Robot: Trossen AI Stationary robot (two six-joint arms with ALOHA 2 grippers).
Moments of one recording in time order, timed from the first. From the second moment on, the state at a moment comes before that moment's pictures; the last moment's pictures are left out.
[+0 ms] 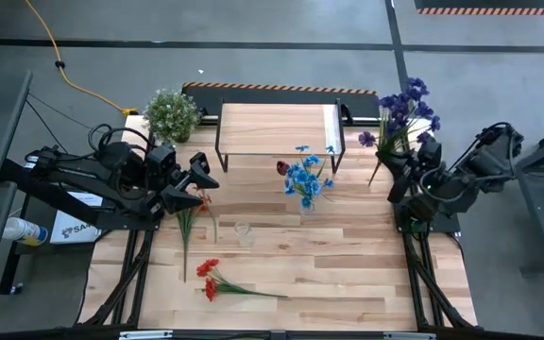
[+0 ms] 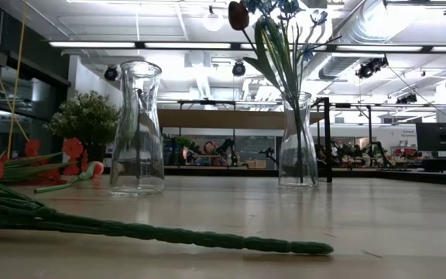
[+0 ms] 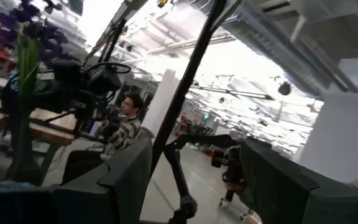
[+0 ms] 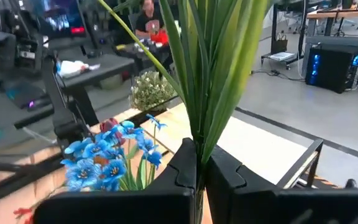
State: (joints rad) left arm -0.18 0.84 0.85 0.39 0.15 -0.48; right arm 0.69 0.80 1.16 -0.95 1.27 0.78
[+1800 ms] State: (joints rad) left arm -0.18 0.84 0.85 0.31 0.01 -0.47; right arm 0.47 1.08 0.39 1.02 1.09 -0.05
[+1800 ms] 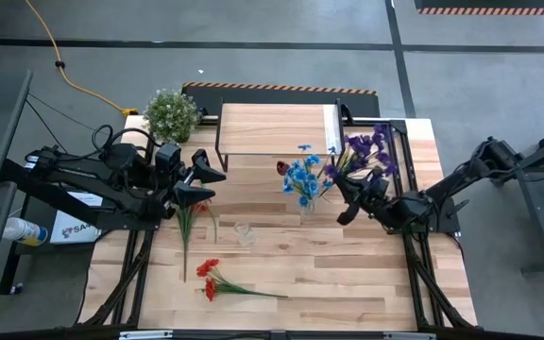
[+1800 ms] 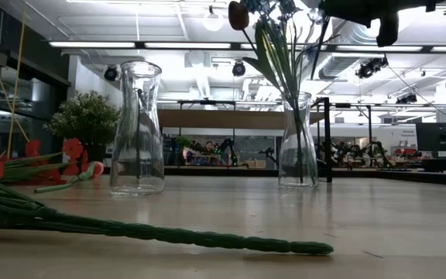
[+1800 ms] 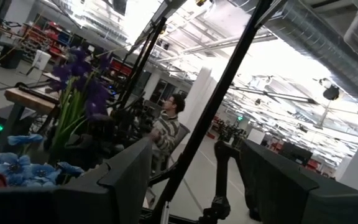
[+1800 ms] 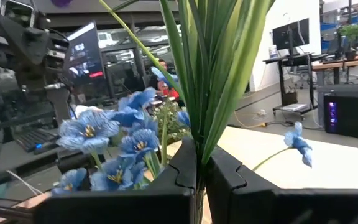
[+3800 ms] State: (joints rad) left arm -0.18 0.84 0.85 0.31 0.01 -0.44; right arm 0.38 1.17 0.39 0.85 0.90 0.18
